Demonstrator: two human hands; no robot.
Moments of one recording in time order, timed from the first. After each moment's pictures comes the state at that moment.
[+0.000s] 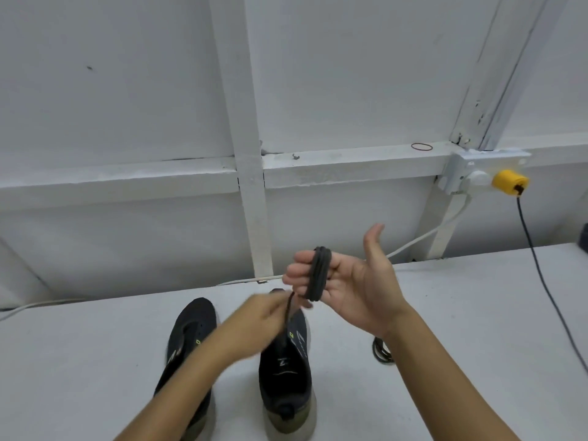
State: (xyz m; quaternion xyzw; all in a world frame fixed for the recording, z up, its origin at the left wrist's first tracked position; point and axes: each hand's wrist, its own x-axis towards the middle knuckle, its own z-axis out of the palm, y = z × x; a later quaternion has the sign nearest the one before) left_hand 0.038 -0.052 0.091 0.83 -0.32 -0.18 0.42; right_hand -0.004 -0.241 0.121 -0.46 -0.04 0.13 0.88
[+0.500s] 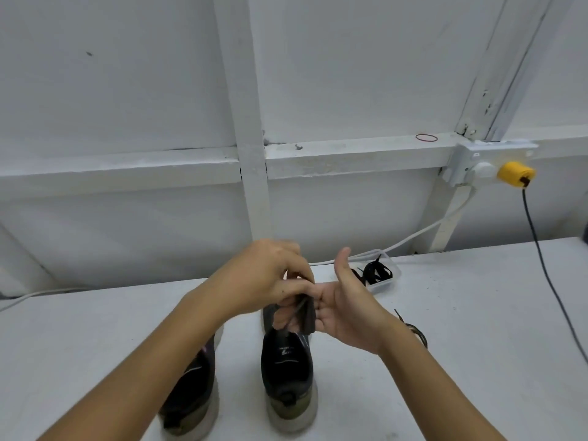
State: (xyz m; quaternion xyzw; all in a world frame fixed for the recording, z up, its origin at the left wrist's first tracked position) left_hand 0.061 -0.056 0.138 0.84 -0.49 0.00 0.25; right_hand -0.008 -0.230 0.078 -0.57 -0.04 0.25 0.78
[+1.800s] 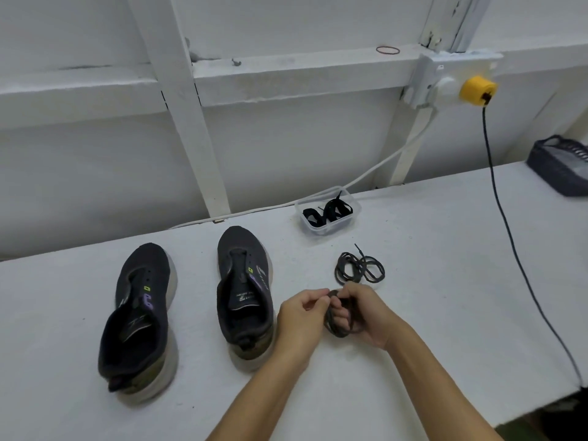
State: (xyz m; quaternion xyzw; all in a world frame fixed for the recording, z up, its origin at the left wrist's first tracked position) left_hand -0.053 -0.165 -0.052 0.69 0.03 -0.26 0.67; right_hand -0.082 -0.296 -0.048 -0.49 0.29 0.17 0.81
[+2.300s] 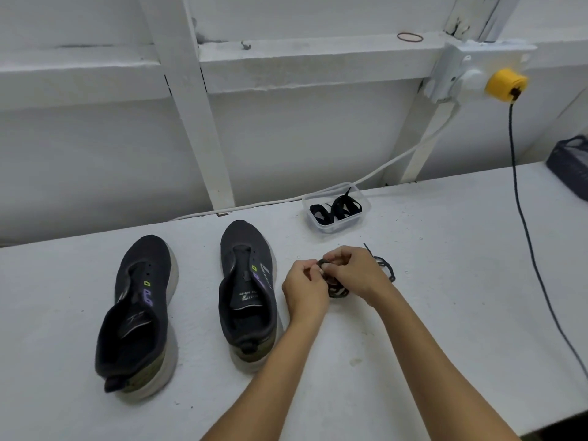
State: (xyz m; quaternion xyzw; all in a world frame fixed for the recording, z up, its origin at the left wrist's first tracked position) left_hand -0.006 -0.202 -0.063 0.79 0.09 -0.12 0.60; right_hand -0.021 -0.312 -0.048 -0.80 0.28 0.04 0.53
